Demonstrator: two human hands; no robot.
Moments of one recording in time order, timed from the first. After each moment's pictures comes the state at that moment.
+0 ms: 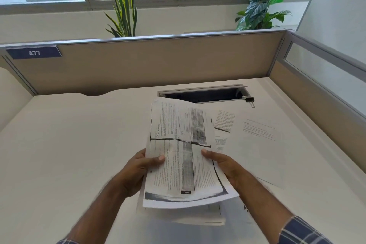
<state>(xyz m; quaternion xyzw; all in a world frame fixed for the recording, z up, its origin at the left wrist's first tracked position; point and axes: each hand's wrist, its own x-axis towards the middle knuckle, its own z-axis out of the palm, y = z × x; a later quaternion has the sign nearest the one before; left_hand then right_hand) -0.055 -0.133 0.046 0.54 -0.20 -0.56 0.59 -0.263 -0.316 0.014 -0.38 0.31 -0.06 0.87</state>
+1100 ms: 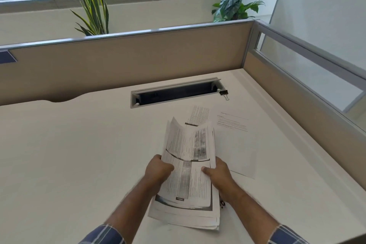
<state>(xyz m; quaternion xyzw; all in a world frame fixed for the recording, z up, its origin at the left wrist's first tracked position) -0.150 -0.243 -0.006 0.83 -0.17 -0.39 0.35 -0.325 -0.328 -0.037 -0.52 0.51 -0.23 0.64</state>
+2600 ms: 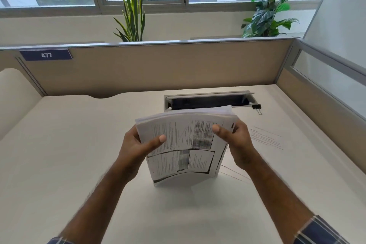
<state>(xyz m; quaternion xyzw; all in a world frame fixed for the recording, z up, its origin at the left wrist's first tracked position) -0.044 -0.140 0.109 0.59 -0.38 -0.28 0.66 -0.236 -0.323 0.107 -0.67 0.19 -0.36 0.62</state>
